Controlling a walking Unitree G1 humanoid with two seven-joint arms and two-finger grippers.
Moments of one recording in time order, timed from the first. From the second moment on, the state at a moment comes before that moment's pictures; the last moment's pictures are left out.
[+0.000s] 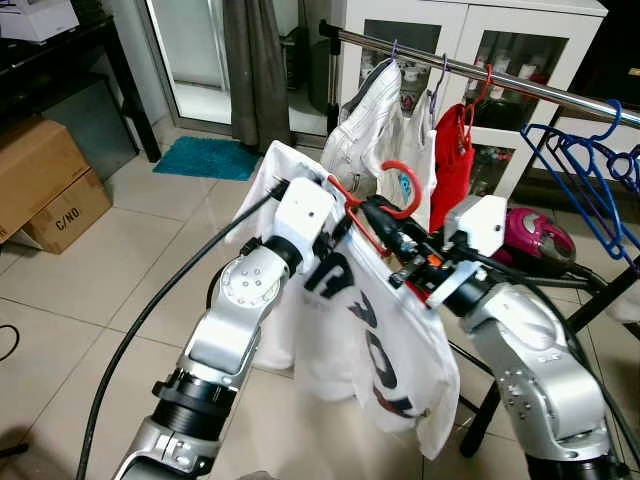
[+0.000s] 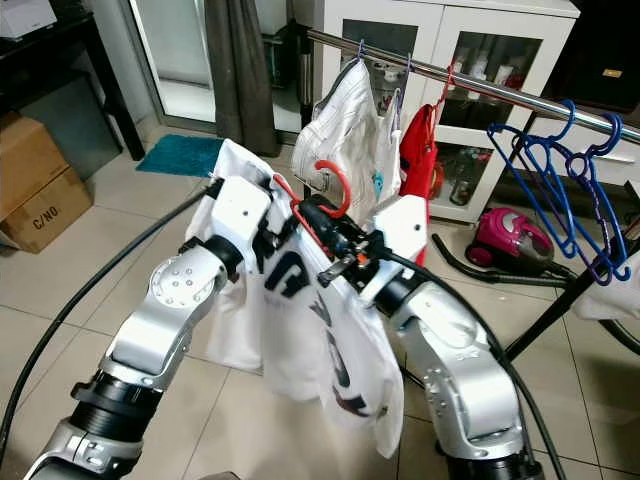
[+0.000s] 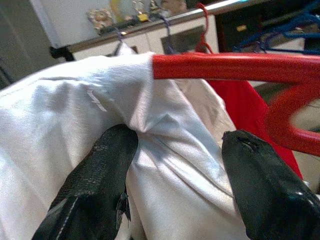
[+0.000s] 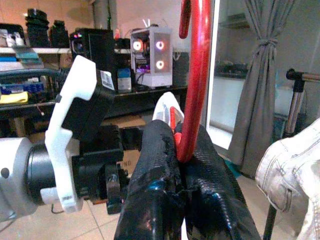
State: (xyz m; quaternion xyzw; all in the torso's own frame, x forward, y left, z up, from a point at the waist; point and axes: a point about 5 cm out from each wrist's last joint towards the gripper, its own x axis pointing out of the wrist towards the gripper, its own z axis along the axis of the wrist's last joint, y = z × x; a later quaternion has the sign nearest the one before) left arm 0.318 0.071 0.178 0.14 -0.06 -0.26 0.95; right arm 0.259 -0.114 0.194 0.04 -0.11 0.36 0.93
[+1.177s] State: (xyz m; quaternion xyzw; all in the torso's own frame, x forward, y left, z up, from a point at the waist) left arm 0.293 0.067 0.179 0.12 -0.08 -0.26 0.95; right arm 0.278 -0.145 0.184 0.00 -0.07 0.38 0.92
